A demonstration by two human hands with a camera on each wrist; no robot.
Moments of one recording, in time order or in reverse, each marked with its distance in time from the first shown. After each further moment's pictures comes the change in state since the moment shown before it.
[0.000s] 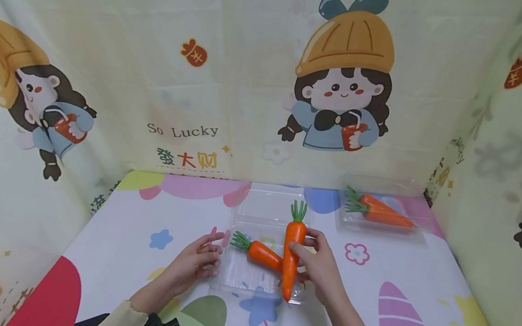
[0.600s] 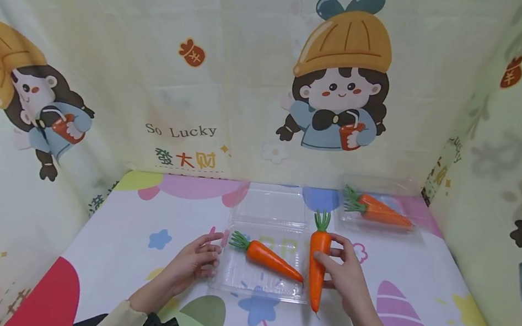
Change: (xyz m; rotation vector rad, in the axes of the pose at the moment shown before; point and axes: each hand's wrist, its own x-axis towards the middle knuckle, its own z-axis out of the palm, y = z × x) left_hand 0.001 0.000 -0.001 0.028 0.023 -0.015; right_hand -0.009 0.025 -0.048 -0.058 0.073 0.021
